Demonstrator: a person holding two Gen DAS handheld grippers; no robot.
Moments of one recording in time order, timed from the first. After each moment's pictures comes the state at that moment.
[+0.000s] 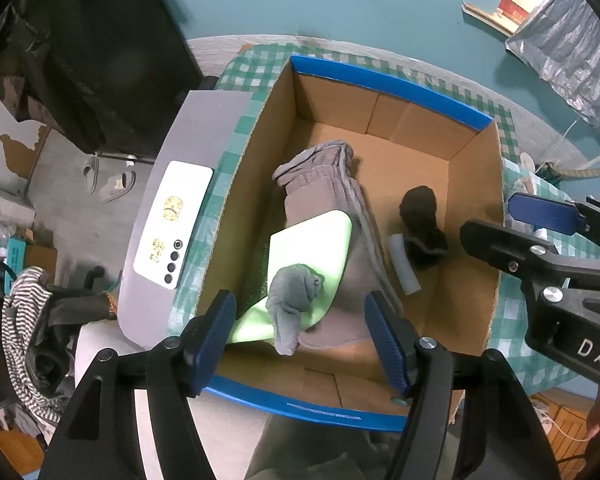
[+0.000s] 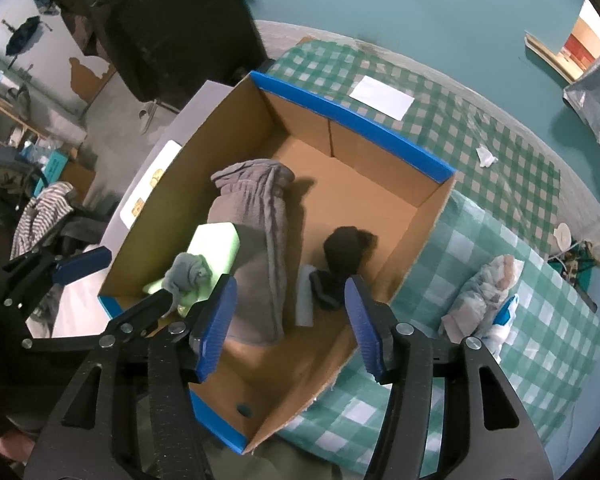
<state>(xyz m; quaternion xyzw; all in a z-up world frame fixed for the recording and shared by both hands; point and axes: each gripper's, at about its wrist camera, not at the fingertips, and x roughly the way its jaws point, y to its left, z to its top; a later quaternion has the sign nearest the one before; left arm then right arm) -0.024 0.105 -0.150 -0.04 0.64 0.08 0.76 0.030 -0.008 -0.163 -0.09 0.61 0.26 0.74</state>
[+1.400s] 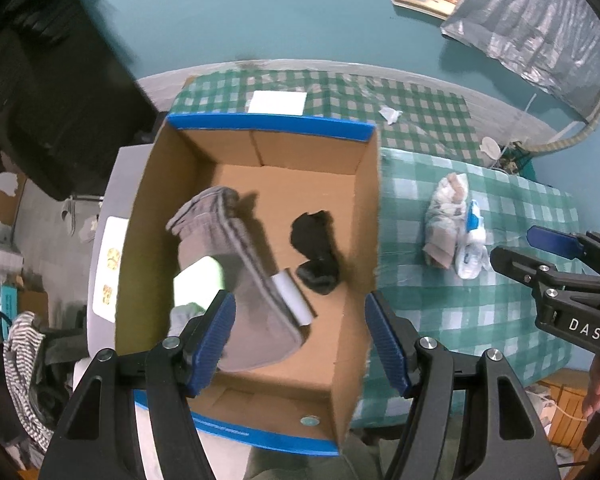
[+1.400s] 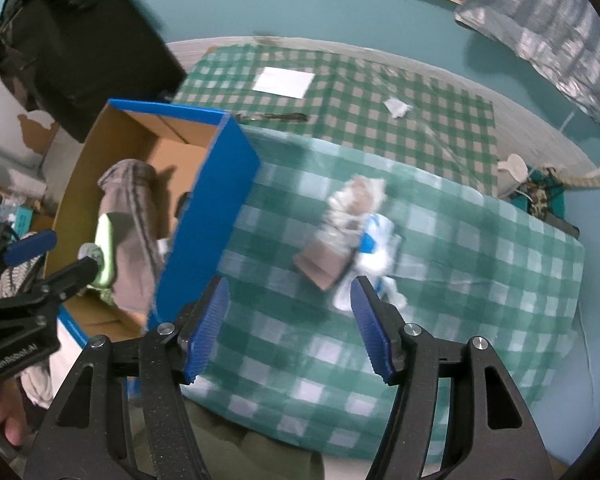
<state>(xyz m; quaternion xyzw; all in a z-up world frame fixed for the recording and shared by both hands) 0.009 -0.004 -0.128 0.00 0.63 0.02 0.78 0.035 -0.175 -0.169 -0.03 0.62 0.16 0.77</state>
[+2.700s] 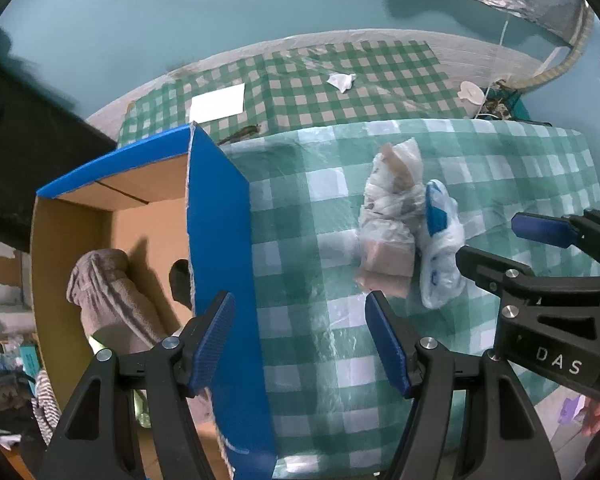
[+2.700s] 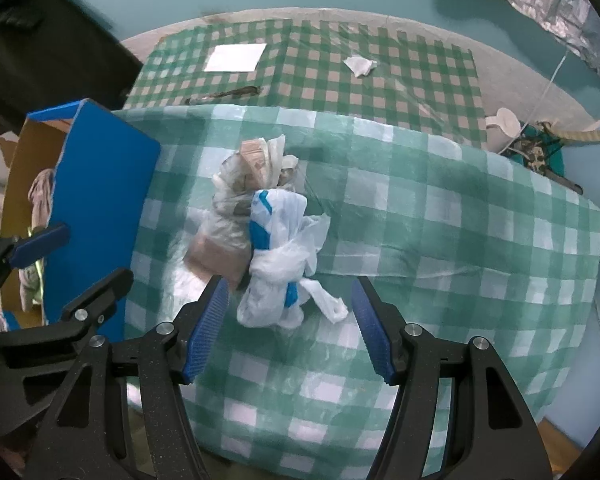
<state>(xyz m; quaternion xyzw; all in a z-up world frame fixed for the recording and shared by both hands) 0.063 -0.118 -0.209 0.09 0.65 -0.03 0.75 0.071 -0.241 -0.248 0.01 0.66 0.12 0.74</state>
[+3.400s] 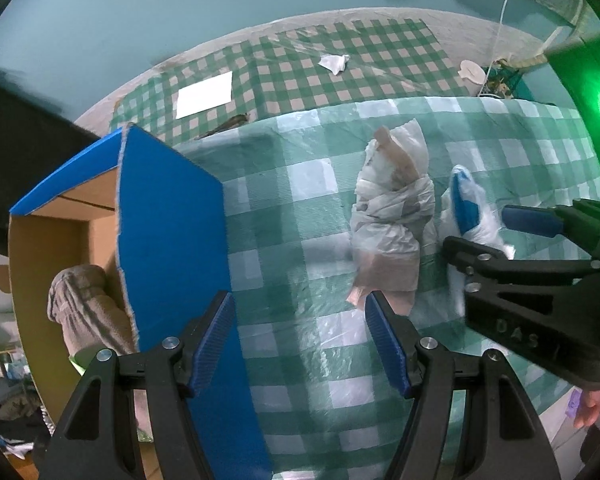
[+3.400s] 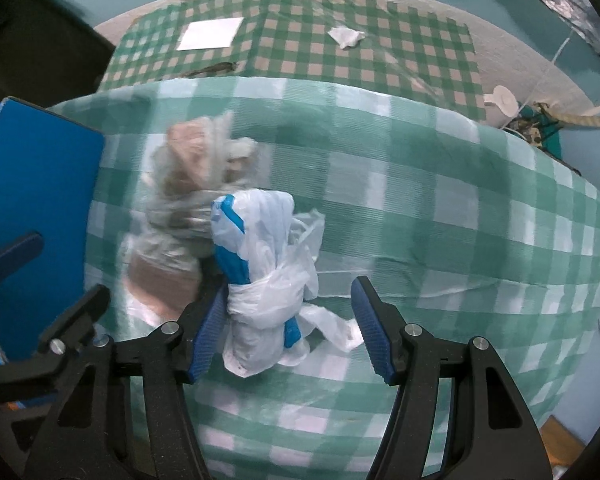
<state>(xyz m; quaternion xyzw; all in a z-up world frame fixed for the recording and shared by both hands) 0.077 -0.136 -0.241 0.11 0.67 -0.03 0.73 0.087 -0.251 -0.297 0.00 0.69 0.09 0.71</state>
